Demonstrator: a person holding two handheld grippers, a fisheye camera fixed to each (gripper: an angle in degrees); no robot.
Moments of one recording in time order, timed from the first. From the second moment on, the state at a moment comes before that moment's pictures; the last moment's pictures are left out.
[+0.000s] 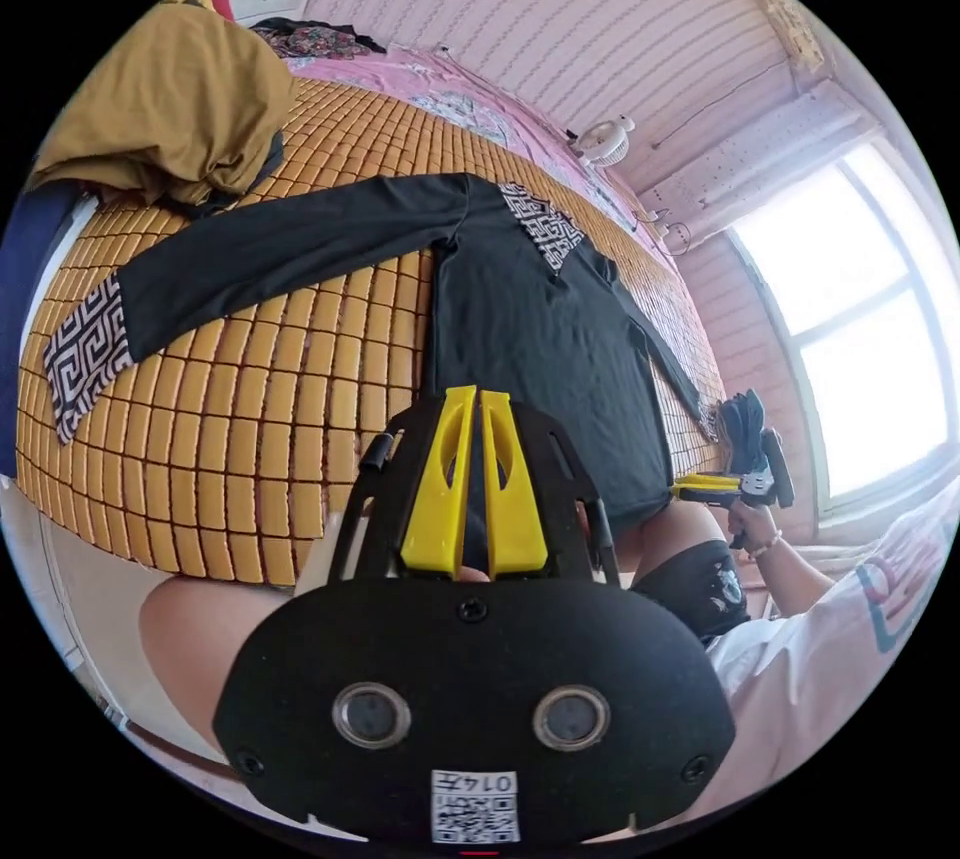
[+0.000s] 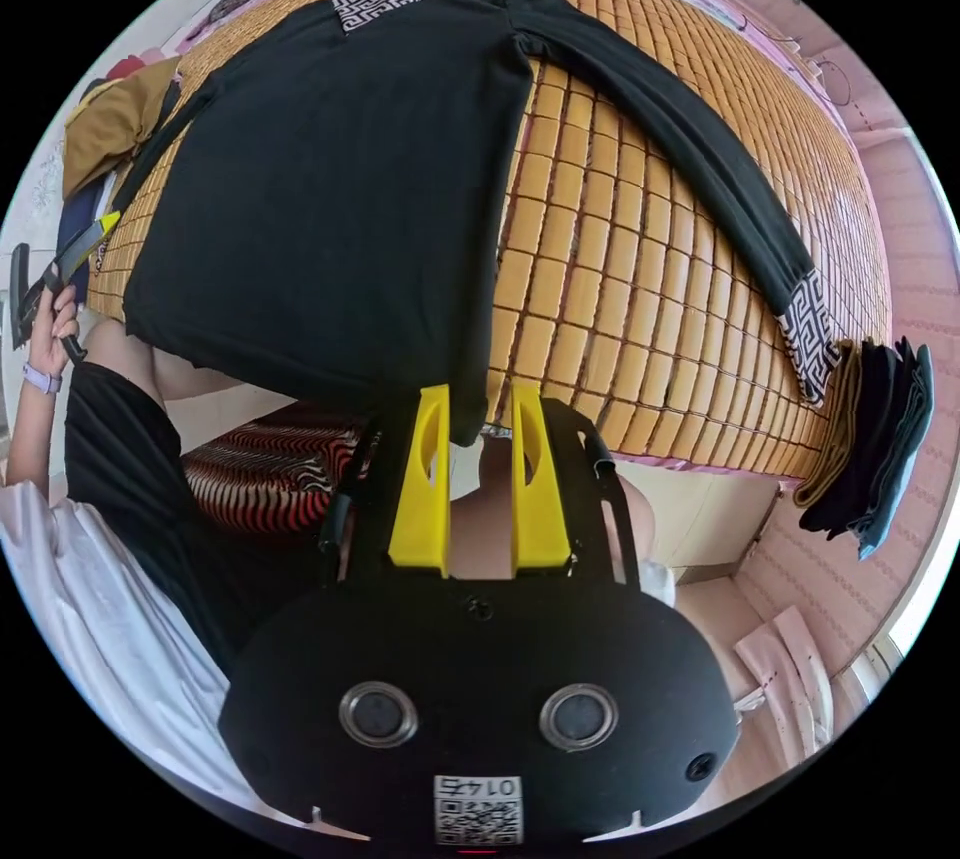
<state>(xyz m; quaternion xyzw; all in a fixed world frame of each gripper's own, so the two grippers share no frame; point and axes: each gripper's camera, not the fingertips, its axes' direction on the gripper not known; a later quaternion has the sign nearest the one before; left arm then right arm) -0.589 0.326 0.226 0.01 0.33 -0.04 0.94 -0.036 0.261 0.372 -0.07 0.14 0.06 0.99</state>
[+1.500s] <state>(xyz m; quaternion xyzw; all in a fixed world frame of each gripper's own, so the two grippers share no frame) -0.793 0.386 0.322 0.03 0.17 -0.31 0.93 -0.552 -0.010 0.550 -0.02 0.10 -0.45 0.89</state>
